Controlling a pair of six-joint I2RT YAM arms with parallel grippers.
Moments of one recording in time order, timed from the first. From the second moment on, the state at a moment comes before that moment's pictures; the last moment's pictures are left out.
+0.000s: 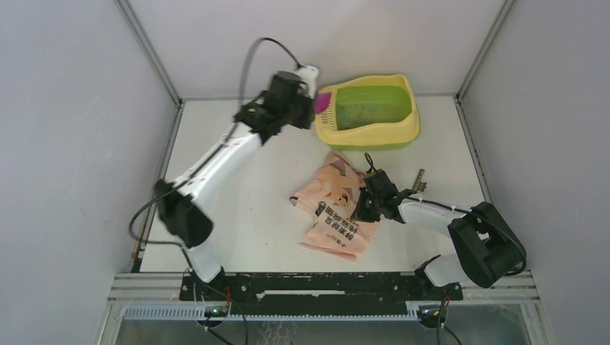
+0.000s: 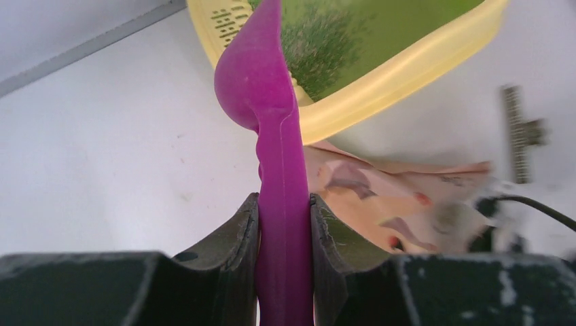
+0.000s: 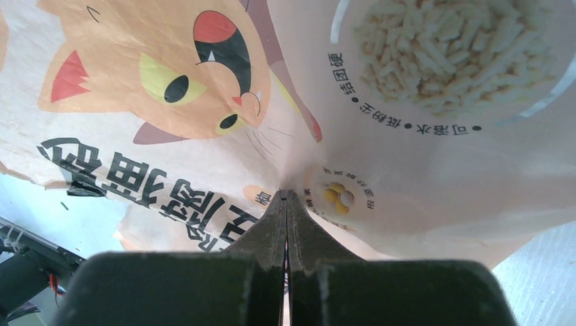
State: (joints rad) left arm -0.68 1.88 1.90 -0.61 -0.15 -0.03; right arm 0.55 1.41 0.58 -0.21 -0.15 0.74
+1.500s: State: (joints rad) left arm -0.45 0.52 0.63 -0.83 0.44 -0.85; right arm 0.54 1.19 0.56 -0.40 -0.05 0.73
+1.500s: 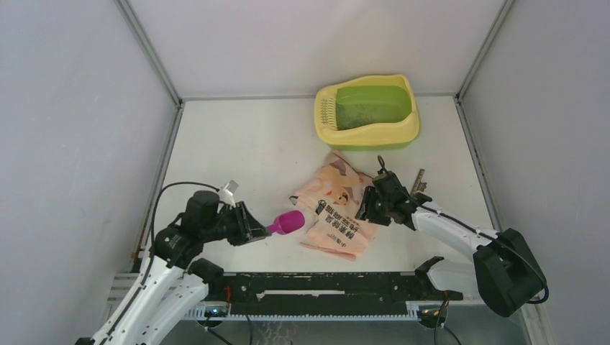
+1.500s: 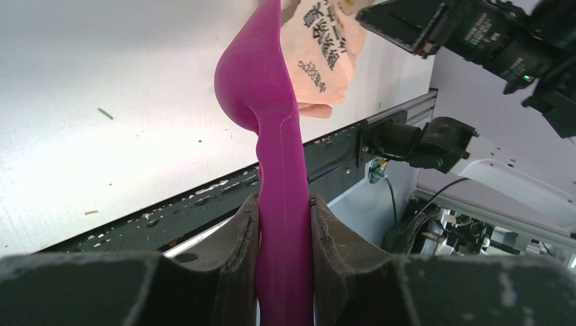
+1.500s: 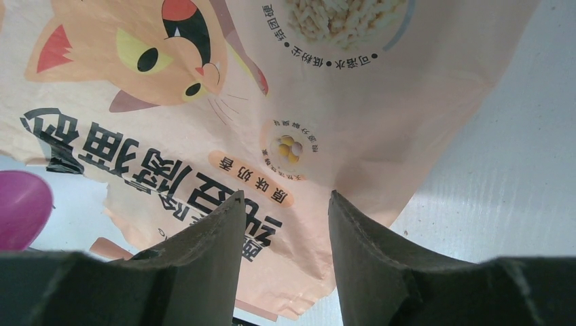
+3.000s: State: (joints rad) left arm -0.46 0.68 0.27 -0.19 0.46 -1.04; right arm 0.57 1.25 0.56 -0.39 -0.05 0.73
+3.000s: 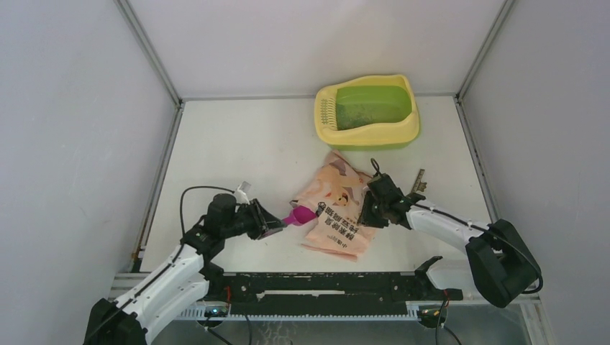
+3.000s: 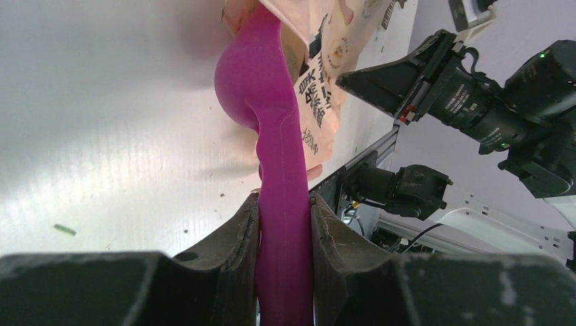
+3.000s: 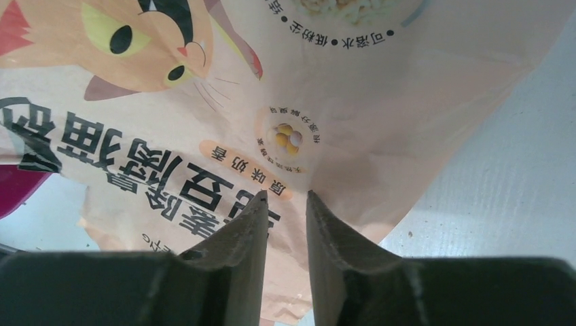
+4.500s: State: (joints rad) left arm -0.77 1.21 0.14 0.70 0.08 -1.11; right arm 0.33 1.32 0.91 -0.54 0.12 0.60
